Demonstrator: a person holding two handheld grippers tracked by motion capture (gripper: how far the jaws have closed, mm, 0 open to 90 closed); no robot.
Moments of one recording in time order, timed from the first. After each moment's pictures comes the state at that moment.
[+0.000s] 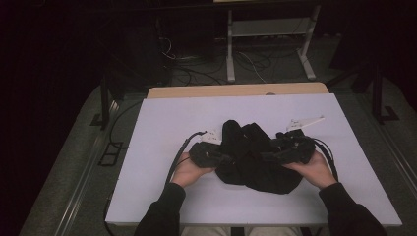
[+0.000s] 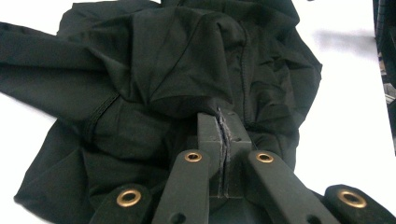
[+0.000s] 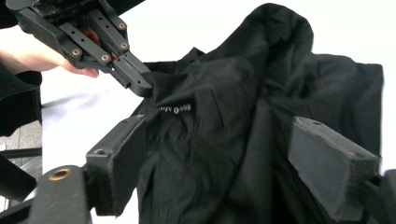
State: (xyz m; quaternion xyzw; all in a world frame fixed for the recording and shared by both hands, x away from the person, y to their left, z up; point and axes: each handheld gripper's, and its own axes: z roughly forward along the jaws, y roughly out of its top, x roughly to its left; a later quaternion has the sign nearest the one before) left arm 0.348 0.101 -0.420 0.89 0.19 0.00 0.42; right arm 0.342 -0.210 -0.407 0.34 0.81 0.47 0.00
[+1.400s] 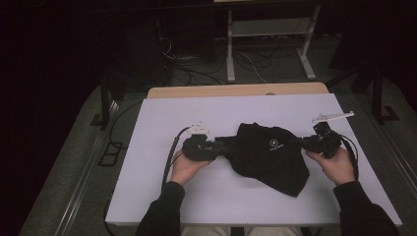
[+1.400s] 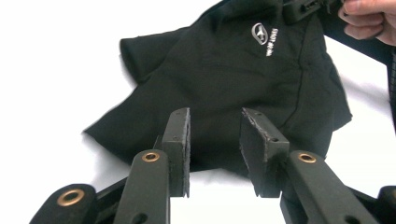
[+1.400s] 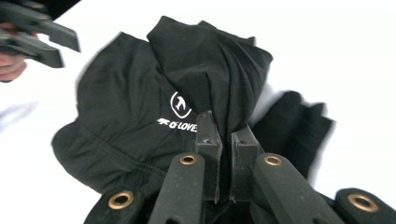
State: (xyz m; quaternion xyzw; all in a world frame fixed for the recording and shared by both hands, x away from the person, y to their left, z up) left arm 0.361 0.120 -0.418 0.82 0.28 0.02 0.49; right arm 0.347 -0.279 -0.405 0.45 0.78 0.44 0.05
